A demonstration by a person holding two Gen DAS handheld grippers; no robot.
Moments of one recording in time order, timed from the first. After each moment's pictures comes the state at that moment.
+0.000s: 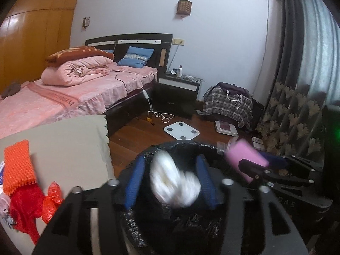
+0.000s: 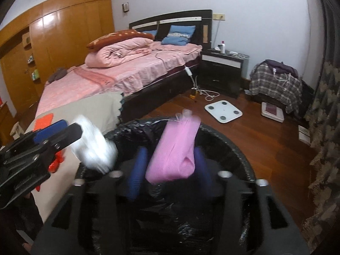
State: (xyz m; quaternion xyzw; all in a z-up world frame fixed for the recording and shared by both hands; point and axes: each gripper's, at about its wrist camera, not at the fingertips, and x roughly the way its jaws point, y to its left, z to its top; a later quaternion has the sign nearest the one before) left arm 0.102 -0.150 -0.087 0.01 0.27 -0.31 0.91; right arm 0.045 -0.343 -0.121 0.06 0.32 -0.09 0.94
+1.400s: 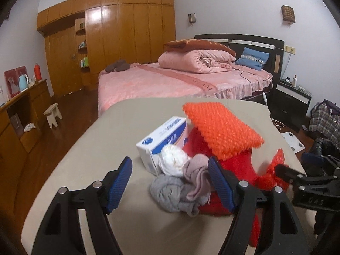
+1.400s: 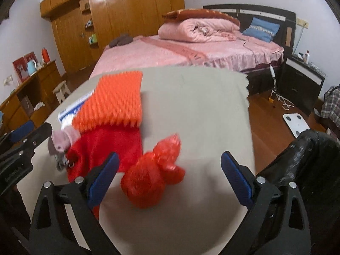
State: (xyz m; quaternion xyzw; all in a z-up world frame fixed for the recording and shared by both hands) left arm 0.121 0.139 -0.143 0.00 0.29 0.05 0.96; right arm 0.168 -0.089 -0.182 0.00 0.37 0.14 0.92
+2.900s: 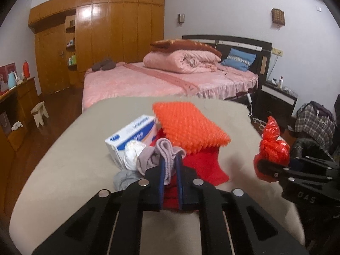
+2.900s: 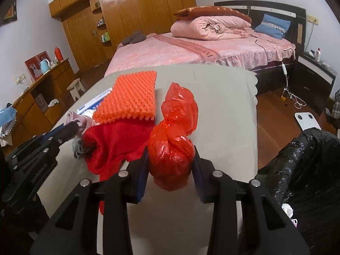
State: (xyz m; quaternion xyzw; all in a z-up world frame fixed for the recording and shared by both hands) left arm 0.113 0.094 -0.137 -0.02 0.28 0.00 0.96; right arm 0.150 -0.107 -0.156 0.02 0.37 0.19 0.91
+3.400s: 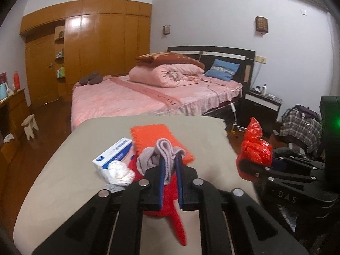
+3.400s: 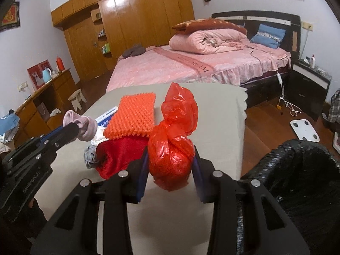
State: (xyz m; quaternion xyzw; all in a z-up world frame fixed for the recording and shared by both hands) left arm 0.096 0.059 -0.095 -0.01 0.25 -0.05 0.97; right arm 0.129 -0.135 -0.117 0.03 0.34 0.18 0.92
